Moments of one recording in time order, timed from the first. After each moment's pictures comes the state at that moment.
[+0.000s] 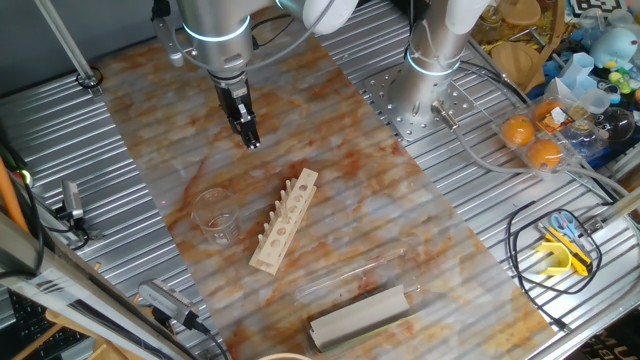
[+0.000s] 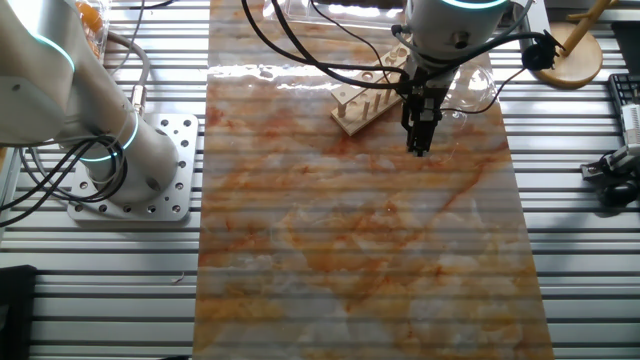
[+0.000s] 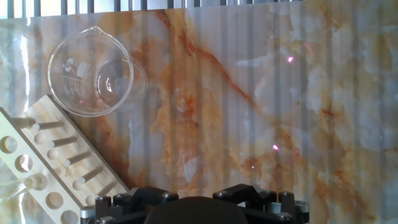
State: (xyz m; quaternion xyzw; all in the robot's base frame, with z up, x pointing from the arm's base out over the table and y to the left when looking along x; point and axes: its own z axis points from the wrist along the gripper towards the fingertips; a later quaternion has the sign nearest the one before) arm 0.500 0.000 0.170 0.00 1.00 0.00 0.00
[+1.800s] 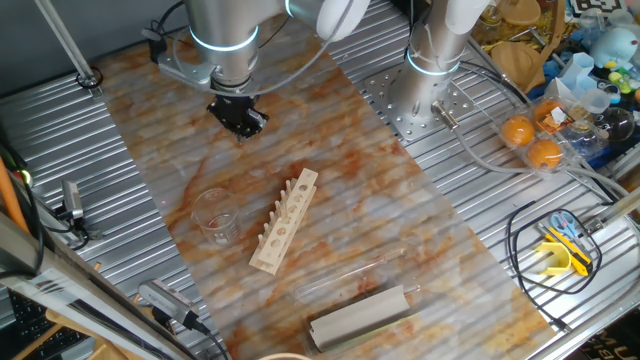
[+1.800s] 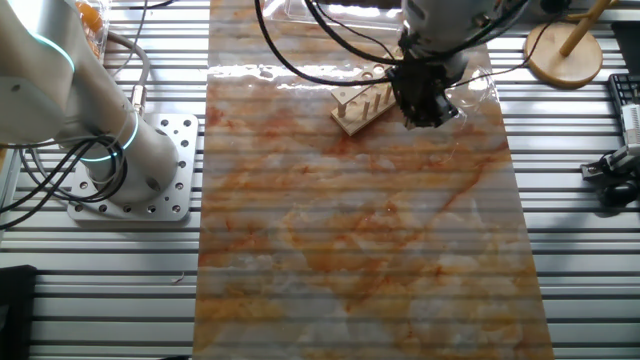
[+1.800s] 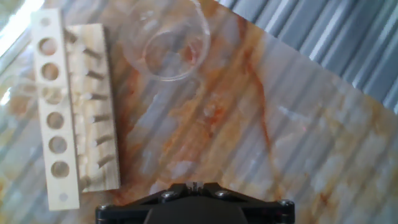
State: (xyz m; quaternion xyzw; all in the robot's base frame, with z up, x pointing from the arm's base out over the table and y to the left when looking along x) arm 0.508 0.009 0.165 -0.33 0.94 -0.01 0.02
